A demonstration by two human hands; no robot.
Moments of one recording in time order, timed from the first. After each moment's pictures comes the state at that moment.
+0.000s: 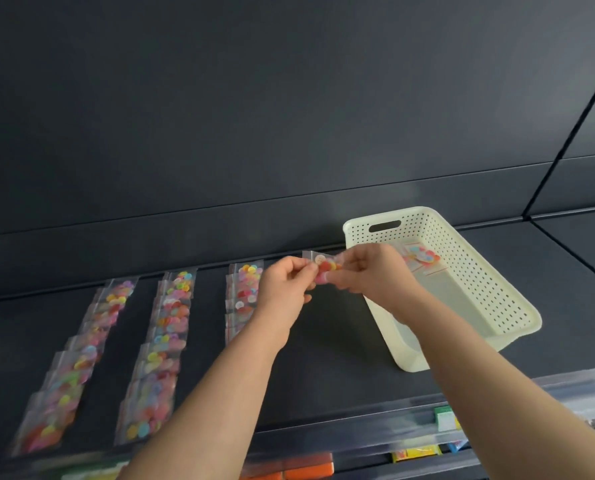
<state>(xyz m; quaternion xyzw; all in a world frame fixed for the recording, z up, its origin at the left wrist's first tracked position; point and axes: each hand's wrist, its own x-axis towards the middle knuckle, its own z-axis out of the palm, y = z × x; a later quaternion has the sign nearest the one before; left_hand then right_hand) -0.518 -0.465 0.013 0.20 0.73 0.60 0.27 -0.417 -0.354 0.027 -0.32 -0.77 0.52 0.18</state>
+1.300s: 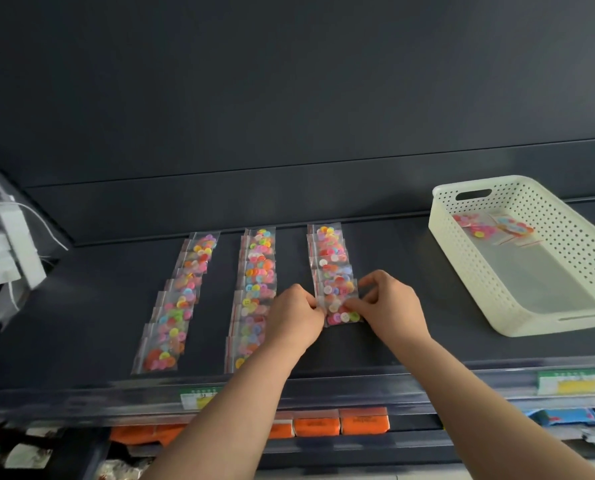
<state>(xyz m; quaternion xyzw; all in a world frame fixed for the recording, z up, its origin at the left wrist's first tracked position) -0.567 -0.598 -0.043 0.21 0.90 0.32 0.21 -0.468 -0.485 -0.048 -0.40 -0.84 0.35 0.14</state>
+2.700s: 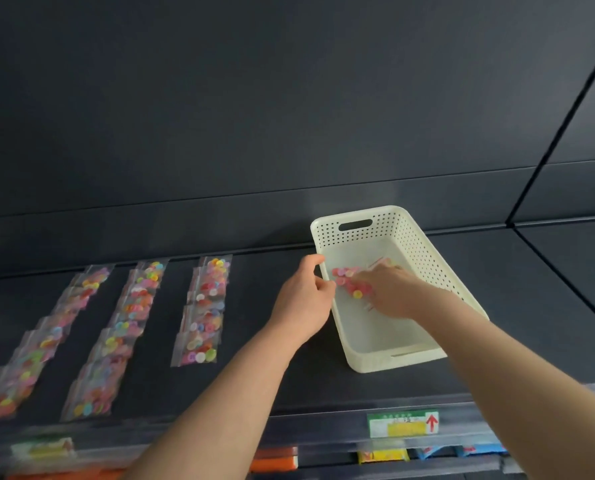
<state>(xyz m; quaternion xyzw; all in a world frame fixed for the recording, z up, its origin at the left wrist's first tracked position) -0.445 -0.405 0.006 0.29 0.84 0.39 0.23 -0.371 -0.250 -0.015 -0.25 -0.95 0.10 -0.15</state>
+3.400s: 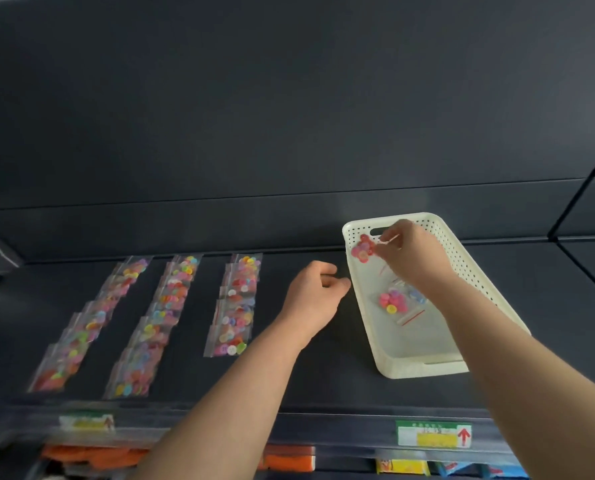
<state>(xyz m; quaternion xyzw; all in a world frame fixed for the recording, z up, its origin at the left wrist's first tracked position) -0.461 -0.425 0.013 0.22 0.82 0.47 0.25 -0.397 -0.260 0.023 -0.36 -0.86 0.30 0.18</state>
